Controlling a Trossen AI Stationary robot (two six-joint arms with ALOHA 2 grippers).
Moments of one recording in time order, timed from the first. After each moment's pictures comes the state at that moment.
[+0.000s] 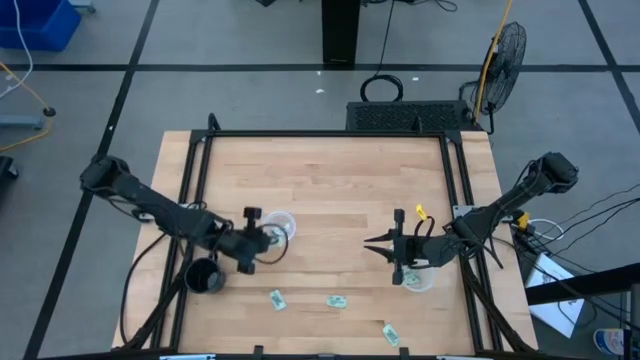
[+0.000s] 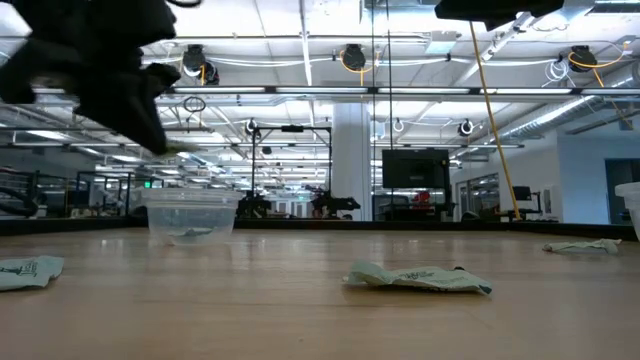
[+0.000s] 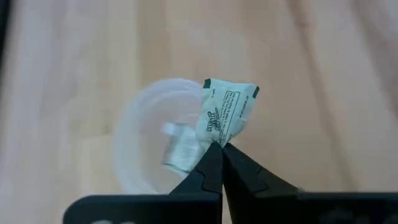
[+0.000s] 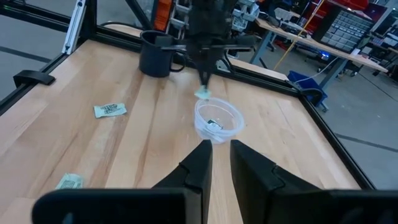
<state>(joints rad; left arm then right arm) -0.41 1.25 0.71 -0.48 -0.42 -0.07 0.56 1.16 0.65 0.13 0.65 -0.07</state>
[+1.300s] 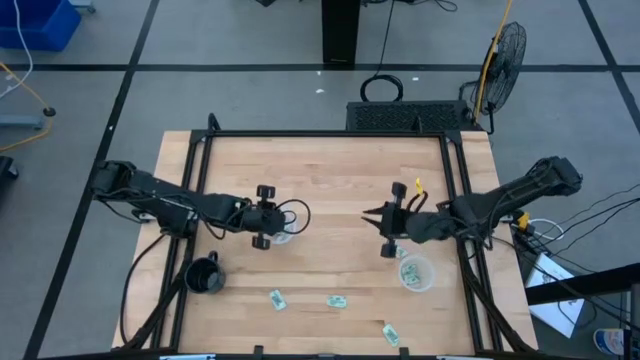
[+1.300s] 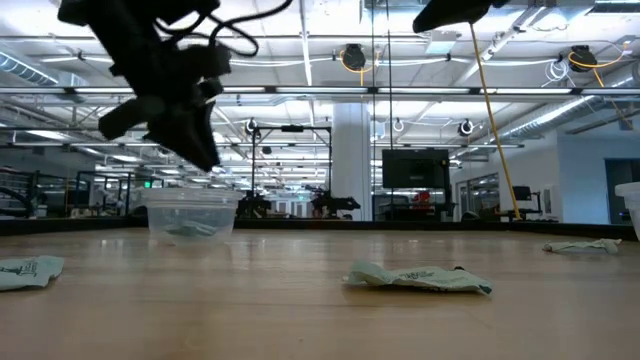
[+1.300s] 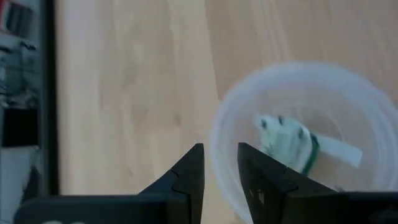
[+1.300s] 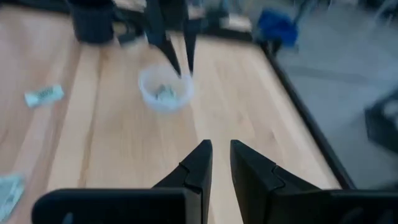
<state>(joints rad) -0.16 1.38 0.79 -0.48 -0.43 0.21 0.37 1.17 0.93 -0.36 0.61 0.08</state>
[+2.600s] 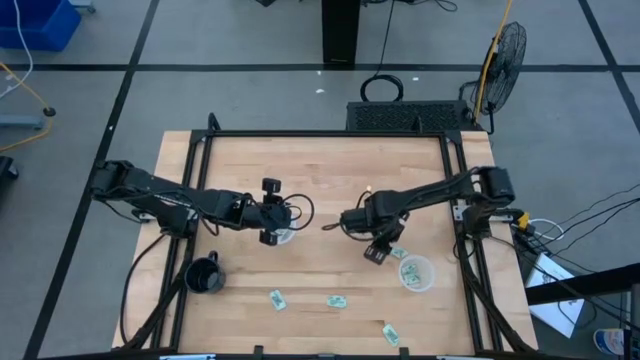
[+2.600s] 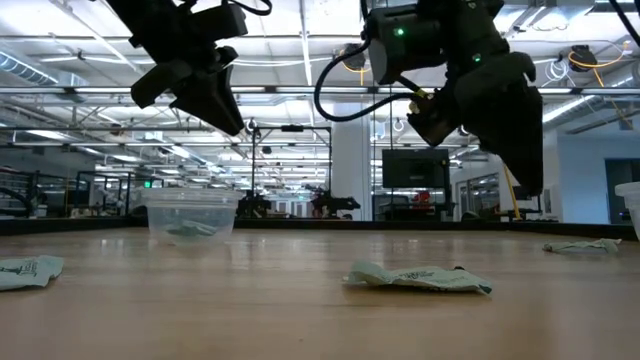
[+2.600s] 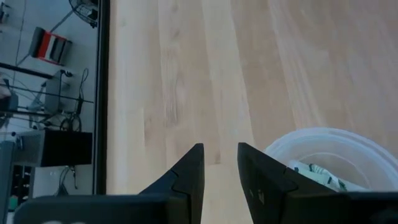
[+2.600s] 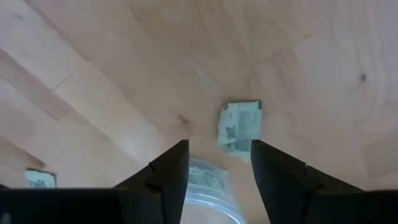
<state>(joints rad) -0.15 1.37 0.91 -0.47 -0.50 0.28 0.07 1.80 1.25 -1.24 -0.24 0.62</state>
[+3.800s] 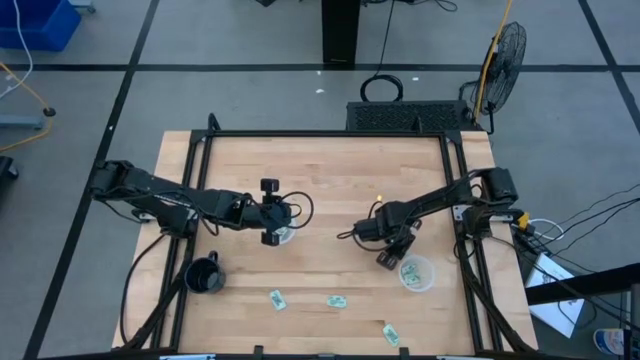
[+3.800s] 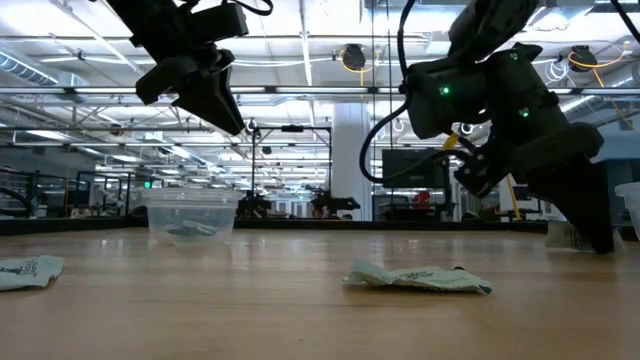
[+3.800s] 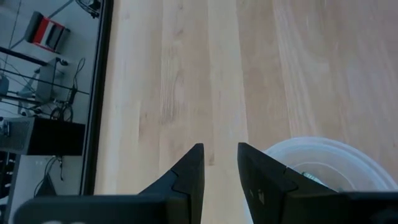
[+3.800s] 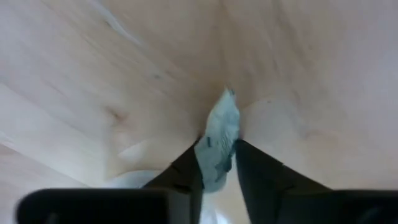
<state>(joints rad) -0.15 1.37 0.91 -0.47 -0.50 0.20 0.10 1.79 0.96 -1.00 -0.27 0.69</state>
